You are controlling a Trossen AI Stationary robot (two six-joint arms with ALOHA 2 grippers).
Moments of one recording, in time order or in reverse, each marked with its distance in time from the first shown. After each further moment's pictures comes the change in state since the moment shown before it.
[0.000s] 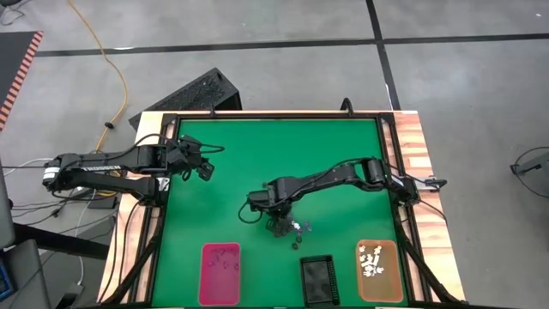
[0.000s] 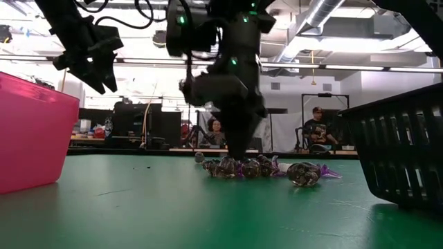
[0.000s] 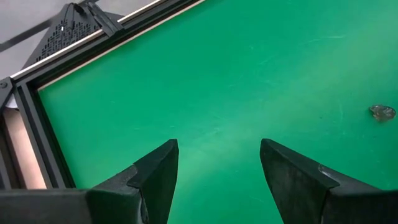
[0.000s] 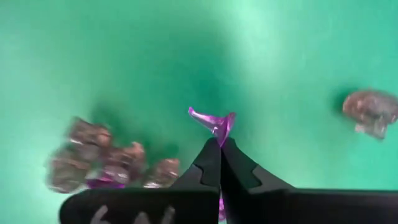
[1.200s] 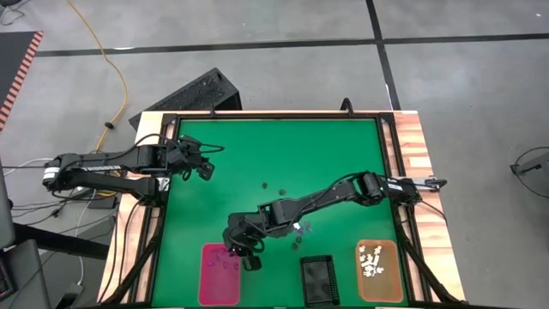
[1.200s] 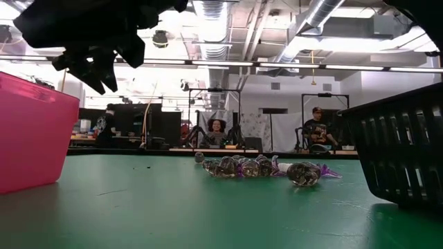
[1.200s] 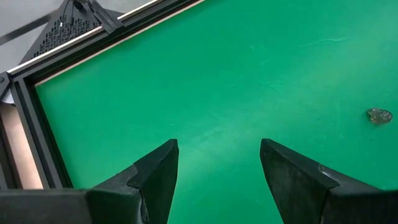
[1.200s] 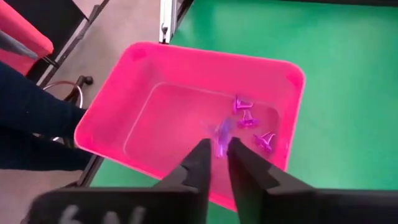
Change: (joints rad) left arm 0.000 0.000 0.000 0.001 0.003 -0.025; right arm 0.154 0.090 0.234 0.628 -0.235 -0.381
